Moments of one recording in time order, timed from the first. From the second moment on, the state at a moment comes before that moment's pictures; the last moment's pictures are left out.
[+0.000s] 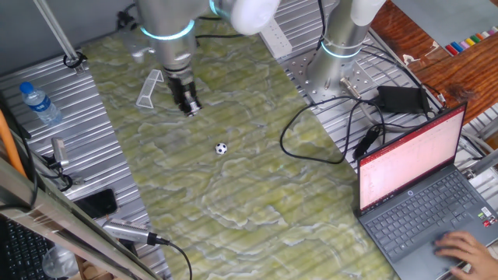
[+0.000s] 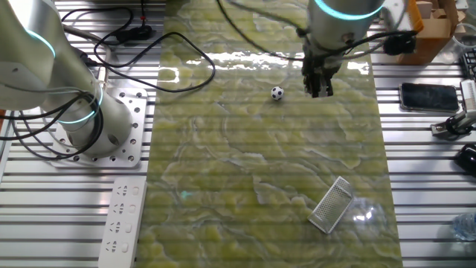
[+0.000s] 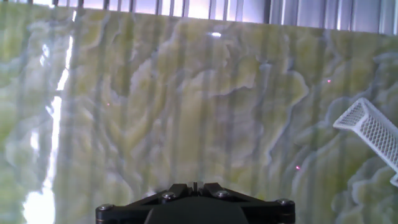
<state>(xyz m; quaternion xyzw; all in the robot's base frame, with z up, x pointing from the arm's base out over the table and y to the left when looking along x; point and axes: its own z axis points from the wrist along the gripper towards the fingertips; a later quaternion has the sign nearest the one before) 0.538 0.038 0.168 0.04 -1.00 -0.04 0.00</state>
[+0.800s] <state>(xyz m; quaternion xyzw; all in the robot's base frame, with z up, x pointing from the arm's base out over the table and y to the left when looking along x) 0.549 0.045 0.170 0.02 -1.00 -0.03 0.03</state>
